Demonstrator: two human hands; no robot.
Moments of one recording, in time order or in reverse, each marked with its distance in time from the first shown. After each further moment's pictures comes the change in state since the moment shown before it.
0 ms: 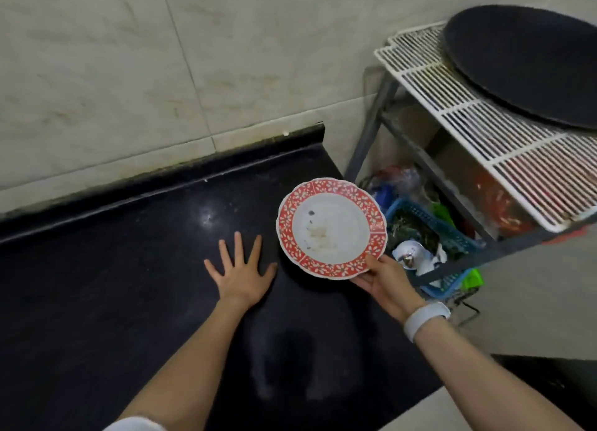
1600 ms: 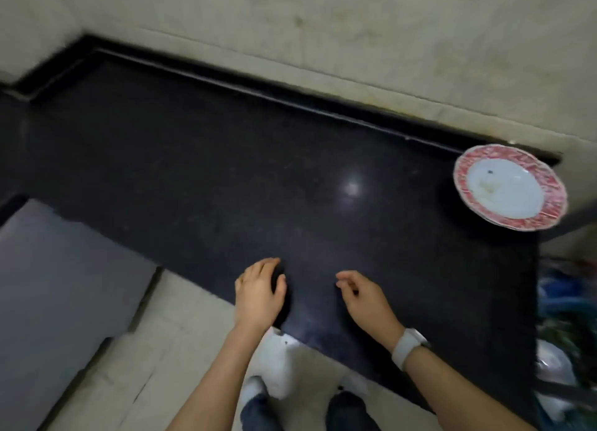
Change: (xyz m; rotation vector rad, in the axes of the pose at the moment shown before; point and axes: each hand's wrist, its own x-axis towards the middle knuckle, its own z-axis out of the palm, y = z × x) left_hand -0.267 -0.064 0.071 -0.459 0.597 -0.579; right_hand -0.096 0.125 0.068 -1.310 -0.801 -0.392
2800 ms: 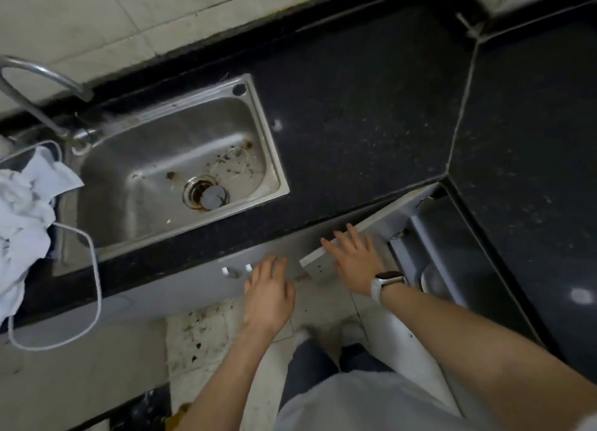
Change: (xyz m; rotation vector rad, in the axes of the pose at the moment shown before) left_hand -0.061 -0.599 -0.345 0.009 0.167 -0.773; right_hand 0.107 -0.387 0.703 -1.098 -0.802 -0.900
